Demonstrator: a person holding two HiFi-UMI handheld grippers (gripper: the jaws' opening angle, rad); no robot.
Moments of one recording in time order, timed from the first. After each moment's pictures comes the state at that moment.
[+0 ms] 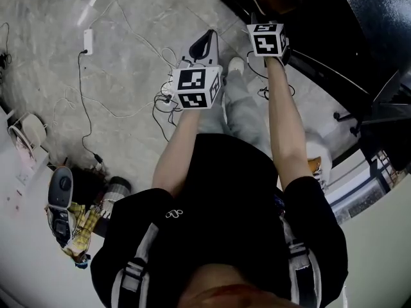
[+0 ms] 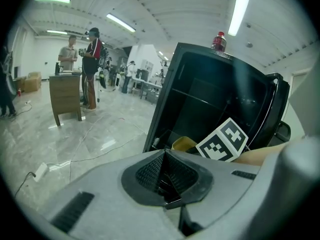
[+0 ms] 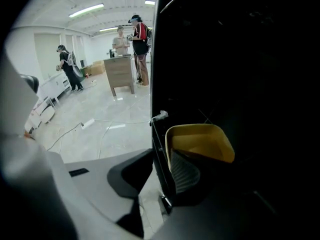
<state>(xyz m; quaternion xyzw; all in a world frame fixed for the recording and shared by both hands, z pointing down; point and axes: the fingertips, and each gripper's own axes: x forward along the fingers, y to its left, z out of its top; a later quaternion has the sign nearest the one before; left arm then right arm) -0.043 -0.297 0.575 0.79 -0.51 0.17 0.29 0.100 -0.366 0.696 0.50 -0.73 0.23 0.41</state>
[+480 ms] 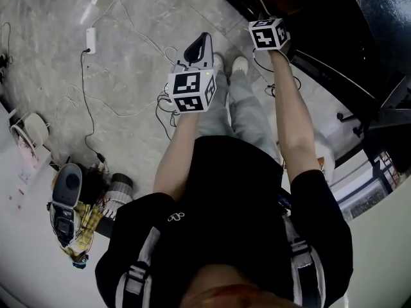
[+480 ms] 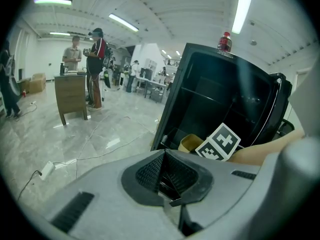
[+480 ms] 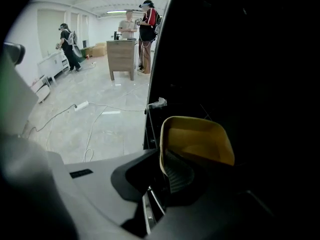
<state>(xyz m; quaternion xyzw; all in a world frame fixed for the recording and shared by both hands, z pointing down) -0.078 -0.291 0.585 0.77 -0.53 0.18 0.29 0.106 -0.376 0.730 0.49 -0.70 0.18 0.49</state>
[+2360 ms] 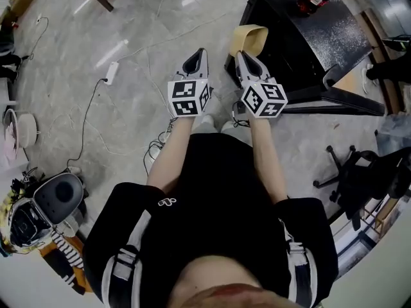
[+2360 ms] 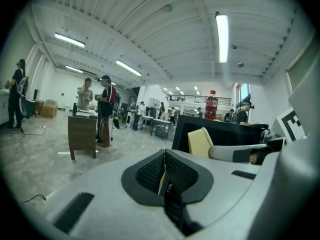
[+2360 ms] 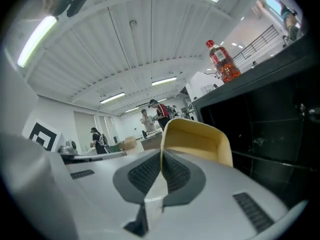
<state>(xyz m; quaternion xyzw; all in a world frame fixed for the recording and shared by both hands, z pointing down) -0.137 -0.278 0.402 0.78 -0.61 0.04 0.14 -0.027 -0.292 0.404 0.44 -0.87 0.20 -0.01</state>
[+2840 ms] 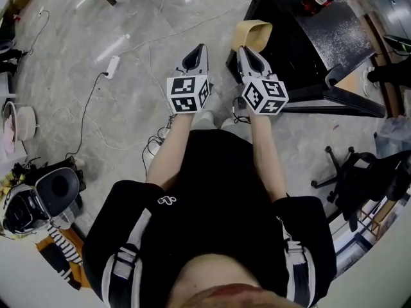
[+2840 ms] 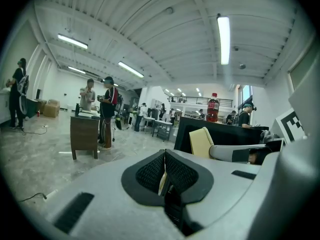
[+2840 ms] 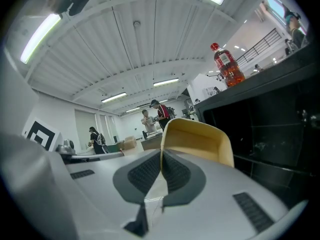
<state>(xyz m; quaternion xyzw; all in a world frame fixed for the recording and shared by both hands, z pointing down) -0.140 -0.268 0.397 0.77 -0.62 0.03 0.14 -0.026 -0.287 0.397 0.44 -0.88 0.18 -0.01</state>
